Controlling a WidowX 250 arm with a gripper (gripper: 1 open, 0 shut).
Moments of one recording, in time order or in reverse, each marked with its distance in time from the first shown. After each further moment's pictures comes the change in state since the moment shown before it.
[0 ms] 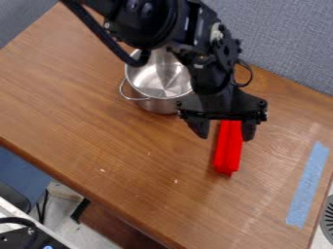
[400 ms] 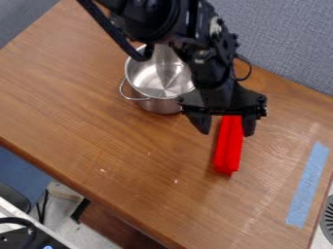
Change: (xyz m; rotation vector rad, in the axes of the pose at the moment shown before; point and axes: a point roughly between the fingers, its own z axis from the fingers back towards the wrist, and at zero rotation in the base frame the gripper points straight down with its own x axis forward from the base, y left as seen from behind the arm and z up) arm 0.010 -0.001 -0.009 -0.020 -0.002 0.009
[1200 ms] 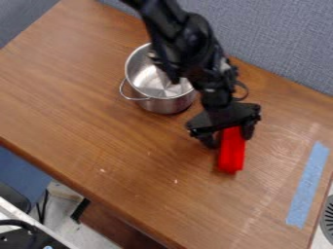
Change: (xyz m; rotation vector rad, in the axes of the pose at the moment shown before) arm 0.021 0.014 -0.077 0.065 -0.028 0.349
